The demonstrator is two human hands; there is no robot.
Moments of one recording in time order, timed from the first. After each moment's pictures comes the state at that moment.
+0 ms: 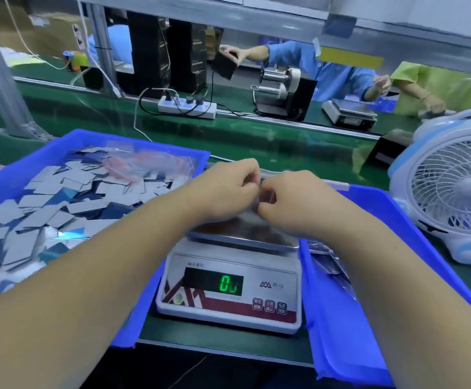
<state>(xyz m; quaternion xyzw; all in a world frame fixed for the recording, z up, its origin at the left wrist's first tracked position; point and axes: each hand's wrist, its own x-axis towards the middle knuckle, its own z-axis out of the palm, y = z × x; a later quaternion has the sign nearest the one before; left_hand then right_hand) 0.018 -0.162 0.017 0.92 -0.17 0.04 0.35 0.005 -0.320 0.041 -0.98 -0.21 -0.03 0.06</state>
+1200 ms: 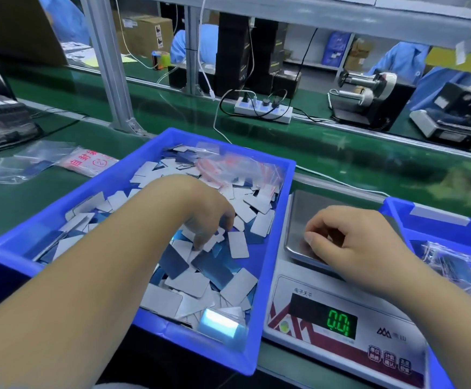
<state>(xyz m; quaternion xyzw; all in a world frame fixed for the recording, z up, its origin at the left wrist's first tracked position) 0.007 0.004 0.019 0.95 -0.05 -0.31 0.02 -0.004 -0.254 0.010 -0.92 -0.33 -0.05 0.22</state>
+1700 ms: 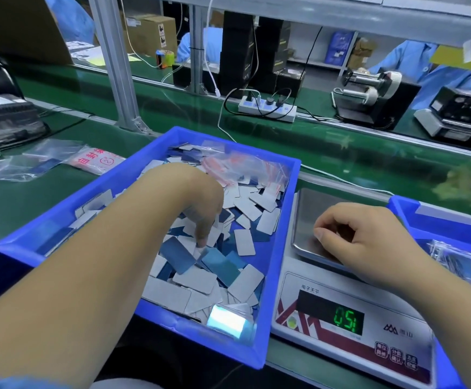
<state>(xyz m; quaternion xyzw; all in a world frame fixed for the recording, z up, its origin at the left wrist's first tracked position) 0.006 0.019 0.028 0.96 -0.01 -0.29 -0.05 -0.004 -0.256 0.010 -0.92 -0.32 -0.06 0.23</state>
